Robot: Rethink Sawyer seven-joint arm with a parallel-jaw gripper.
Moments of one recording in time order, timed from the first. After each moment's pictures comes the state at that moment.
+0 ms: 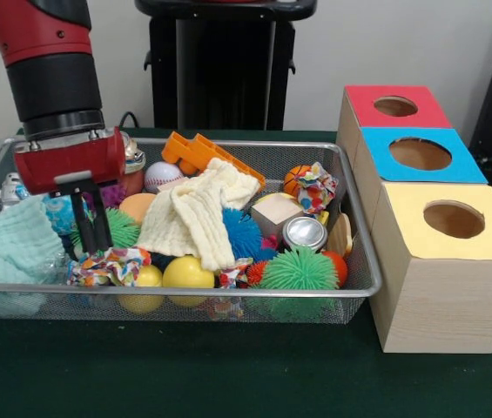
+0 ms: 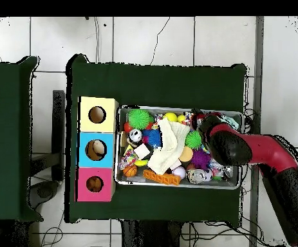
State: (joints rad) arm -1.11 -0.45 0.84 1.64 -0.74 0.35 1.53
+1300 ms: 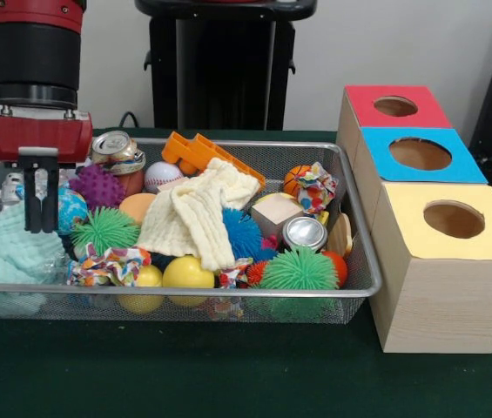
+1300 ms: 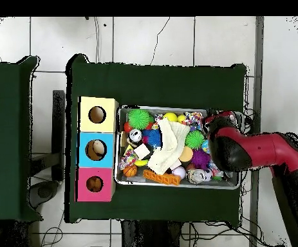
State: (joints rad) arm -1.01 -0.63 0.73 1.64 -0.98 0.31 1.53
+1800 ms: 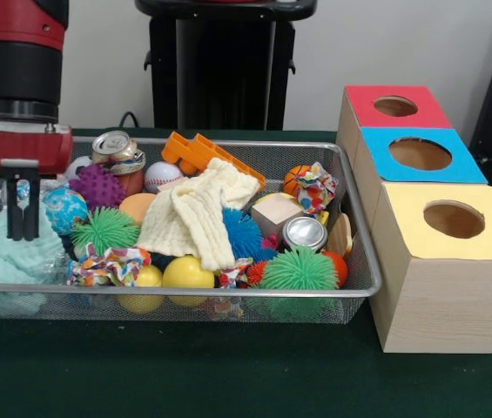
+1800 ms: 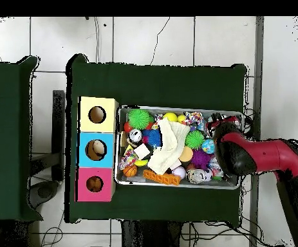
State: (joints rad) arm -1.06 -0.57 0.72 1.63 -1.01 0.29 1.53
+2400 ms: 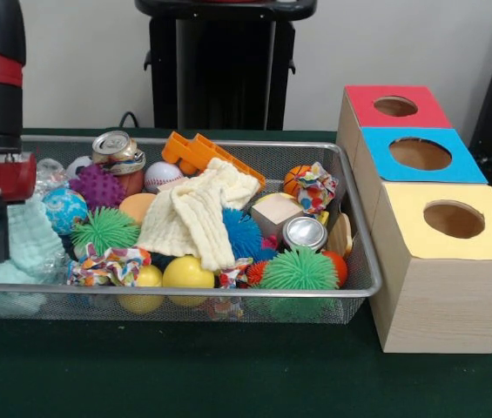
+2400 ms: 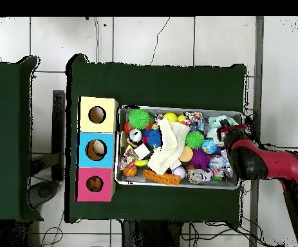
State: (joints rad) arm -1.23 -0.38 0.80 1.58 -1.02 0.29 1.51
